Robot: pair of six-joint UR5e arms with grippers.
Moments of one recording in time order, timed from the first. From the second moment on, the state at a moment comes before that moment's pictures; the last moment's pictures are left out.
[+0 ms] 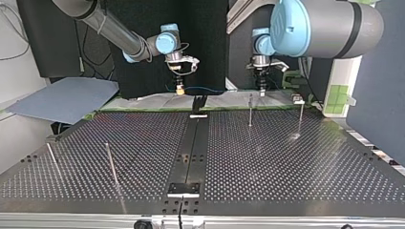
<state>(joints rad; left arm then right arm) -0.10 -2.41 -2.13 -1.78 -1.78 -1.74 2.25 -0.63 1.67 -0.92 1.73 1.58</state>
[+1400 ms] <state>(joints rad) -0.05 -2.41 -2.01 -1.87 -1.69 -1.77 2.17 -0.63 1.64 -0.90 1.76 1.58</state>
